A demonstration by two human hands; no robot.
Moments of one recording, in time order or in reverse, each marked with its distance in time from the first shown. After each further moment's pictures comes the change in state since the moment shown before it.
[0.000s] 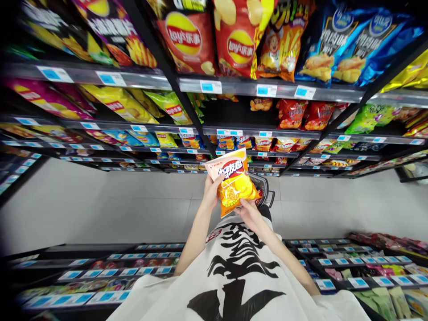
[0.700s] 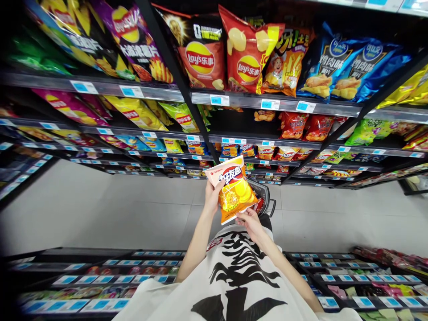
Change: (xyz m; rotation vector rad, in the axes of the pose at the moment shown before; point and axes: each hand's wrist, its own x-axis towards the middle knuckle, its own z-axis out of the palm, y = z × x) left_hand 0.003 0.000 -0.007 0.060 0.091 0.058; right_hand 0.001 0.009 -0.012 -0.235 0.171 0.115
